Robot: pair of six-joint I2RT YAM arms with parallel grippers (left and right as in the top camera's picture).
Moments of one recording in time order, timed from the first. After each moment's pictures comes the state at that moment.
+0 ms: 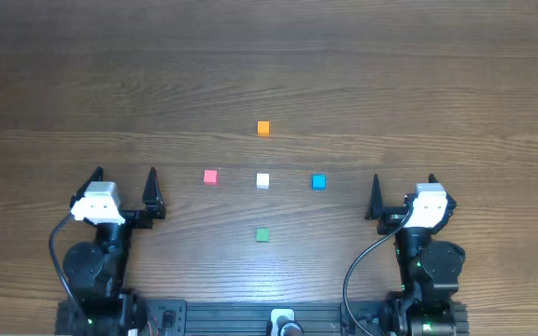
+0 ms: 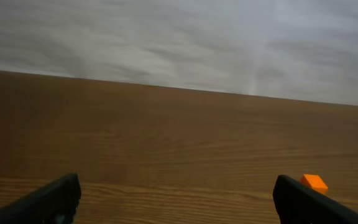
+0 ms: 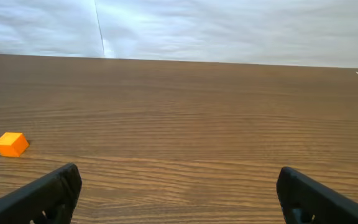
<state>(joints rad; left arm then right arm) 0.05 0.01 0.01 -0.07 0.08 -0.12 -0.01 0.01 0.06 -0.19 -0.01 -0.03</state>
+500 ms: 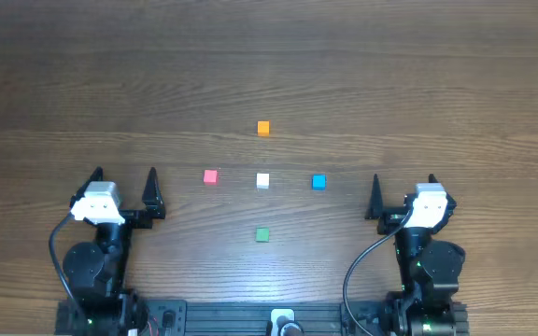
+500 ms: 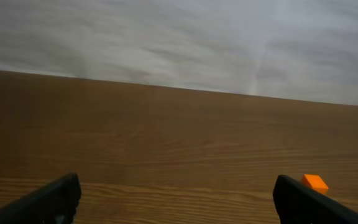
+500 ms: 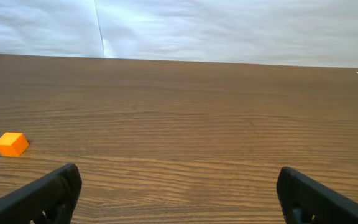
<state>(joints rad) 0.05 0.01 0.01 -0.07 0.08 -0.12 -0.01 0.01 0.06 -0.19 -0.01 -0.03</state>
